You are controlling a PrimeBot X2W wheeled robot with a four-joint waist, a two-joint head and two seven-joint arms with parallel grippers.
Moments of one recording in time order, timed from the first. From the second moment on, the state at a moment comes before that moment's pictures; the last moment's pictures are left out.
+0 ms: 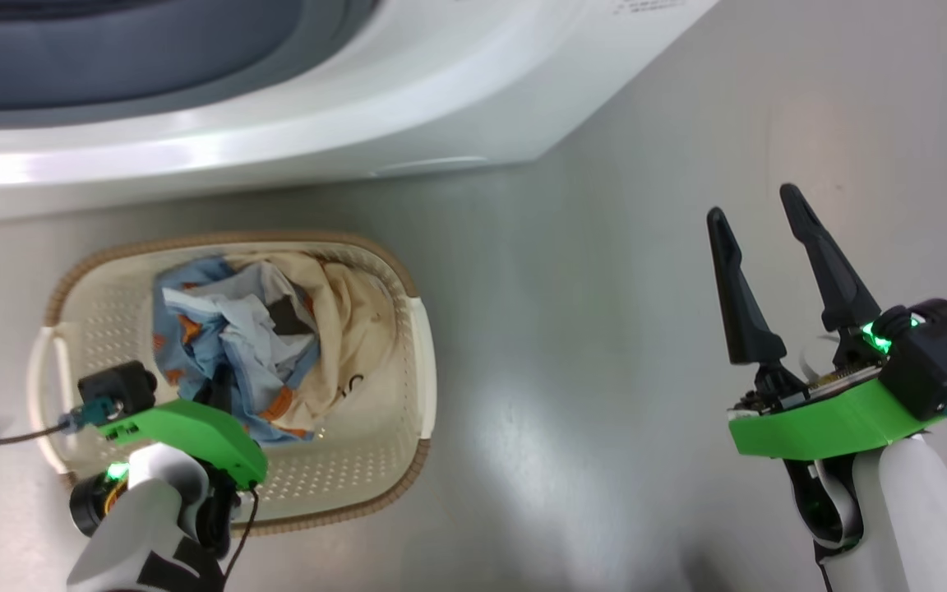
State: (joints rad) left arm -0.71 0.04 -0.19 1.21 -0.59 -0.13 -0.25; right arm -0.31 -0.10 0.08 -0.03 0.21 0.13 -0.26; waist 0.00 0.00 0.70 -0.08
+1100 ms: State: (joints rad) left arm -0.25 0.03 -0.15 0.54 -0.49 -0.08 -0.25; right arm -0.09 -0.12 0.05 -0.01 0.22 0.13 -0.26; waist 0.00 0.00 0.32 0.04
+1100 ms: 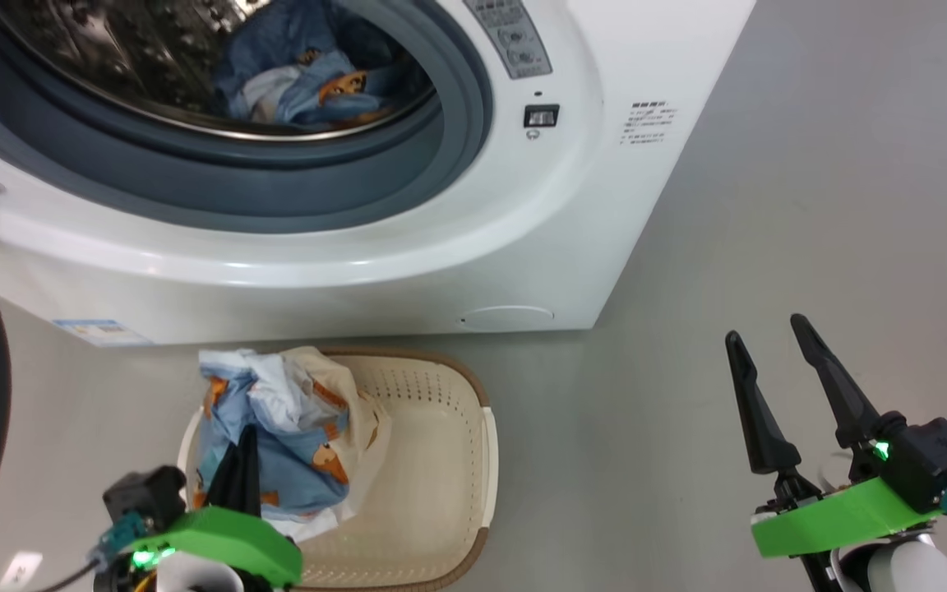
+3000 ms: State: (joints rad) left arm 0.15 0.05 -0.14 0.05 -0.40 0.04 -0.25; right arm 0.12 -0.13 0.02 0.00 0.23 0.13 -0.26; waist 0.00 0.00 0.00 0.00
